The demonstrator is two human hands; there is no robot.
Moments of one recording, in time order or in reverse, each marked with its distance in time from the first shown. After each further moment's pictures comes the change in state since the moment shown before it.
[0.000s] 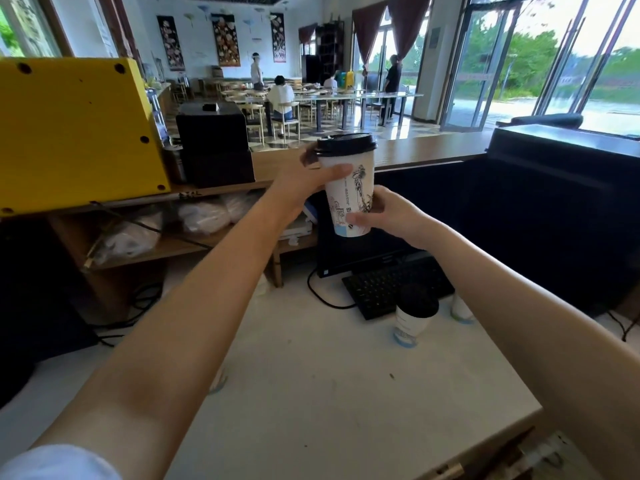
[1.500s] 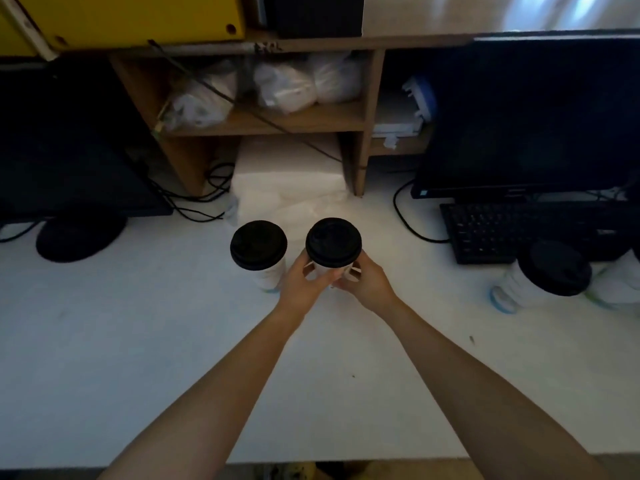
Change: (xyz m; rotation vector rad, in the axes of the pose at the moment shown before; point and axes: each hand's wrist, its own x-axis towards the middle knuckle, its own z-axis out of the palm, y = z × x) left_hand -0.184 -0.249 -0.073 0.239 0.537 -0.538; right_hand -0.016 0.178 0.257 0.191 -0.271 0.204
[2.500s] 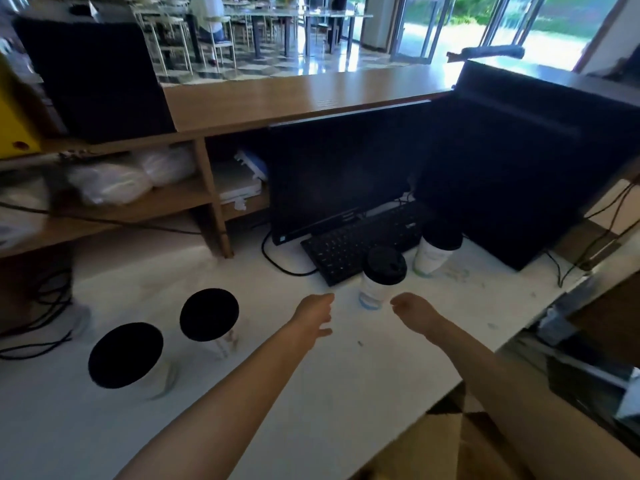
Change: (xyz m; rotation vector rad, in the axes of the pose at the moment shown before) left_hand -0.024 0.090 0.153 -0.018 -0.571 -0.444; right_hand -0.138 0.026 -0.202 -0.342 0.472 0.664
